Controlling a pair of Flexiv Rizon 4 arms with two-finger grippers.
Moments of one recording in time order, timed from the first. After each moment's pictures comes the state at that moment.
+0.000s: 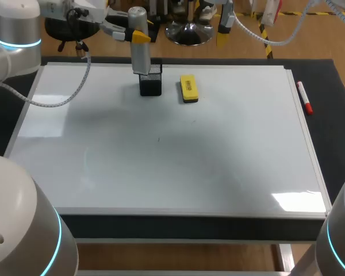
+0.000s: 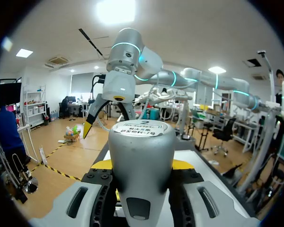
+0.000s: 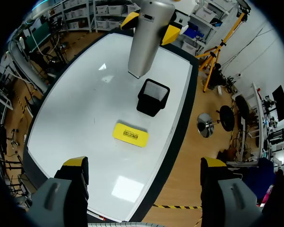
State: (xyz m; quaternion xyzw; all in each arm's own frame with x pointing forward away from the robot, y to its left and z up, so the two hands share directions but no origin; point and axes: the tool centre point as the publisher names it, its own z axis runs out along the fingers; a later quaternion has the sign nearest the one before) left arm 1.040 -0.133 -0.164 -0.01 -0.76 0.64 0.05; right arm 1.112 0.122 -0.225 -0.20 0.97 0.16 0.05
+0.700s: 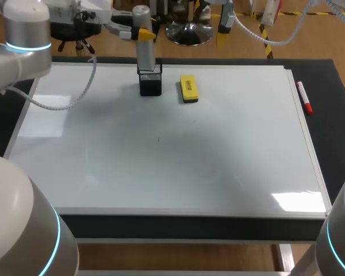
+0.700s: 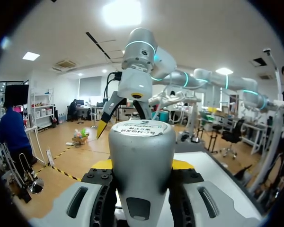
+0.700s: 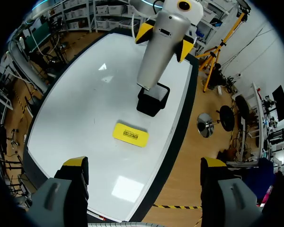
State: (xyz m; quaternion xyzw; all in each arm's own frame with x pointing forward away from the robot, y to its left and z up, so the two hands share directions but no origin) left arm 1.072 -0.142 -0.177 0.01 -0.76 0.66 0.01; right arm 1.112 0.122 -0.225 -0.20 0.97 0.16 0.05
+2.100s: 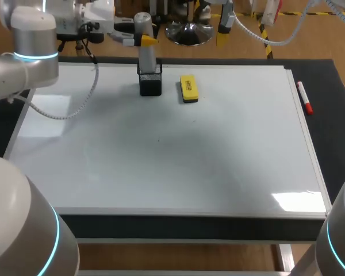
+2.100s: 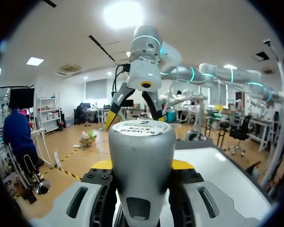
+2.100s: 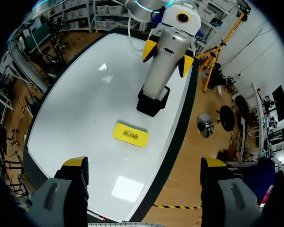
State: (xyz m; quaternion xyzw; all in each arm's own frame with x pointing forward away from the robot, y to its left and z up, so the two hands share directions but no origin) left arm 1.090 -0.143 -0.206 0.02 -0.75 0.66 -0.02; right arm 1.112 0.122 -0.225 -0.20 0.97 0.16 0.05
